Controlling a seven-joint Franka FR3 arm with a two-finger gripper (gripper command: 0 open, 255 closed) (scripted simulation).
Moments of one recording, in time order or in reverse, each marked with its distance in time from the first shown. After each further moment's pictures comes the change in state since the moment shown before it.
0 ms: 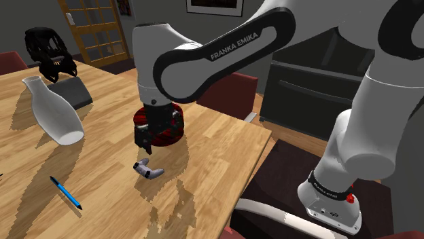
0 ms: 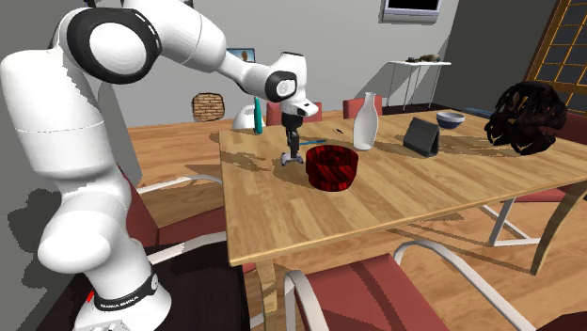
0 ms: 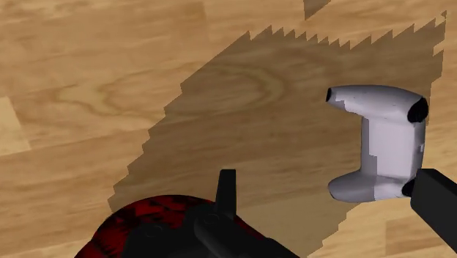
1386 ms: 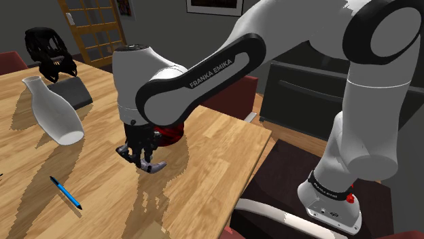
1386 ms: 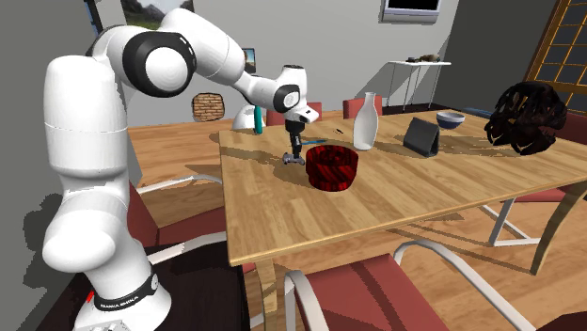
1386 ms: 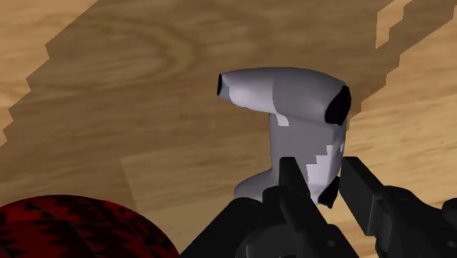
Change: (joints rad) arm 0.061 0.179 0.016 0.107 -0.088 0.125 0.083
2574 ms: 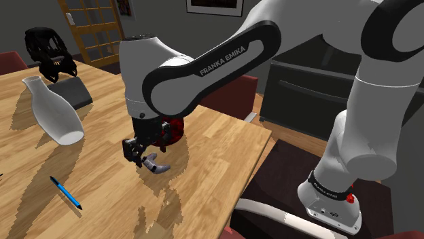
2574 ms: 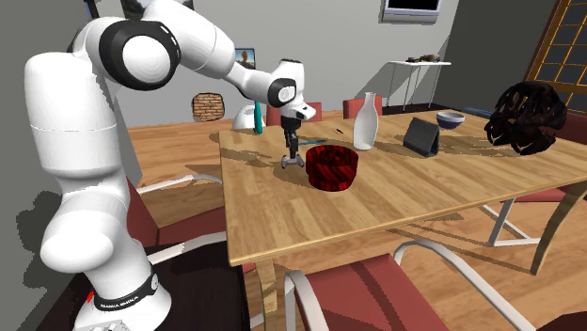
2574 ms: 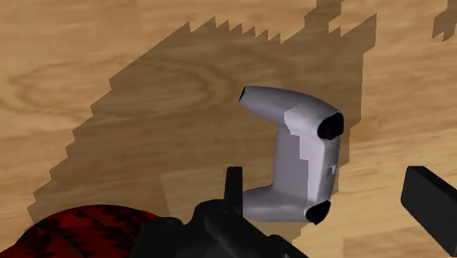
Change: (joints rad) arm -0.028 -0.086 0.013 -0.054 0.056 -0.070 -0.065
